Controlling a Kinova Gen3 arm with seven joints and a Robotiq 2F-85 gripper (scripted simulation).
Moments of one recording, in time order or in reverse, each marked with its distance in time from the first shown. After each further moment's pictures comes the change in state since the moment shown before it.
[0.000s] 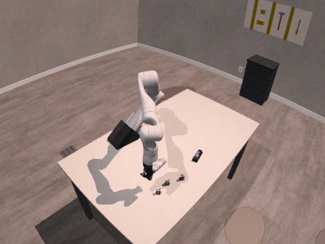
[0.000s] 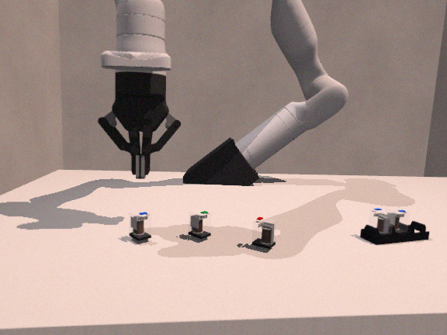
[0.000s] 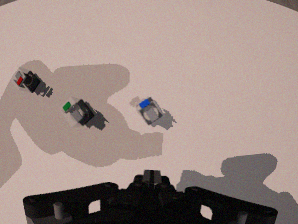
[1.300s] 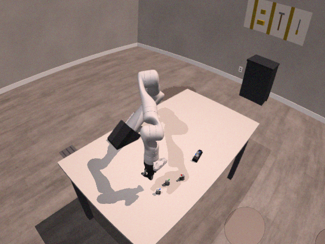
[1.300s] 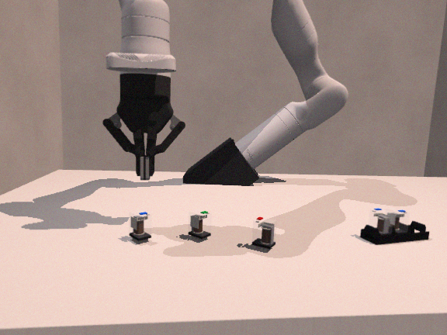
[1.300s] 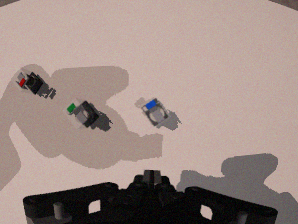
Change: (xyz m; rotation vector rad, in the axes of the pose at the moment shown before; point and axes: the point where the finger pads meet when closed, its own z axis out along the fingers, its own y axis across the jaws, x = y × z) arm 0.001 -0.007 0.002 0.001 0.004 0.008
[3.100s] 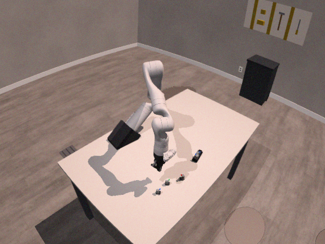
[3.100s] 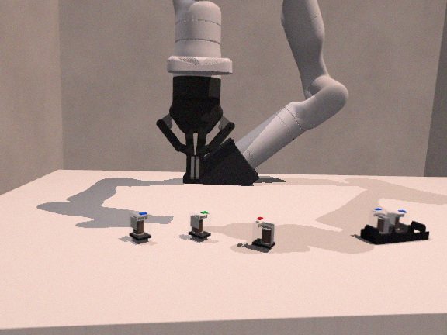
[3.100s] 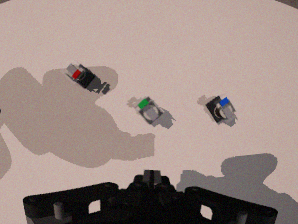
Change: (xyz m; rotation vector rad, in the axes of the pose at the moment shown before) arm -0.008 -0.078 -0.002 0.000 -0.005 -0.008
